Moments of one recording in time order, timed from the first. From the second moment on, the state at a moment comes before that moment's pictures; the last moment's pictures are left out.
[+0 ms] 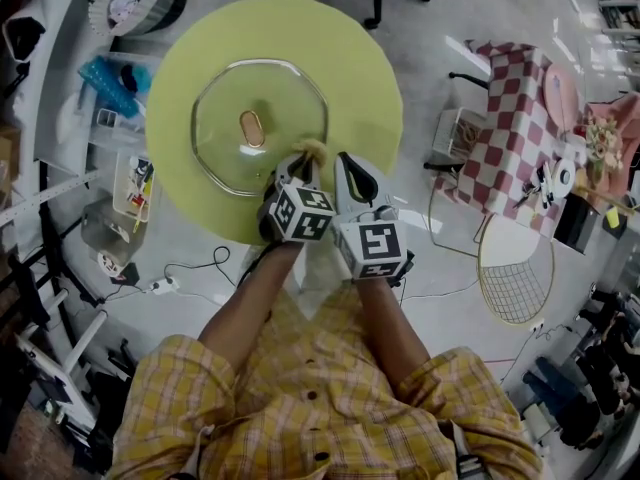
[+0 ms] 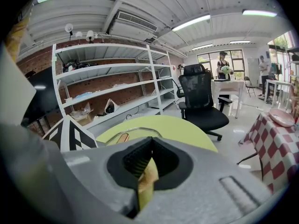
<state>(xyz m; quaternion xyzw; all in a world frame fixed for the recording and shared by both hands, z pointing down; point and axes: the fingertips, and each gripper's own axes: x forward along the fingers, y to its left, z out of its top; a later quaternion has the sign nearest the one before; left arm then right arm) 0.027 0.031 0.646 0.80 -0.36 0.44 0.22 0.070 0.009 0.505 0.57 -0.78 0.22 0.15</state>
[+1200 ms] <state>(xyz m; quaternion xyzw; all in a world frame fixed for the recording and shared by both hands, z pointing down) 0.023 -0.007 0.642 0.78 -0.37 0.45 0.22 0.072 0.012 0.508 0.58 -0.77 0.24 0.15</state>
